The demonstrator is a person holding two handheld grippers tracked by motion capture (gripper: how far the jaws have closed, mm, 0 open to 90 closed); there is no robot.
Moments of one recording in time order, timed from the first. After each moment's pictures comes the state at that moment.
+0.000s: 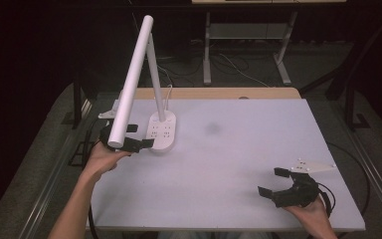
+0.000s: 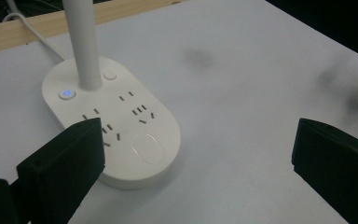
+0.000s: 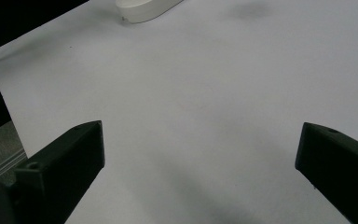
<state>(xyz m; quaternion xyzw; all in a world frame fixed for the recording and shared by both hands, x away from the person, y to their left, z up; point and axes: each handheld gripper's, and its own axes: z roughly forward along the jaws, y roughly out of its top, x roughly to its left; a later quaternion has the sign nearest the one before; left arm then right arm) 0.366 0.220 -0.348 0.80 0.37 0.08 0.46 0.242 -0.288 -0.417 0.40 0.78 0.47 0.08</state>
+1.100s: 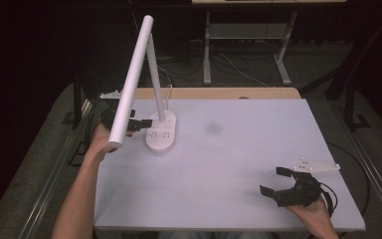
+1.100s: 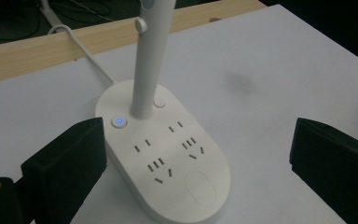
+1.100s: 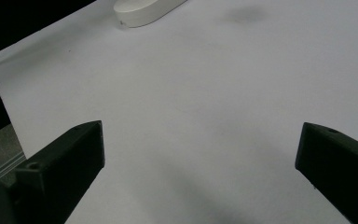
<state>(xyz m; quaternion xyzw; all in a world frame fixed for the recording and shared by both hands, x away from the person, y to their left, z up) 0.418 0.228 -0.342 0.78 0.41 0.10 0.45 0.242 -0.292 -0.415 0.40 0.78 0.48 0.08</state>
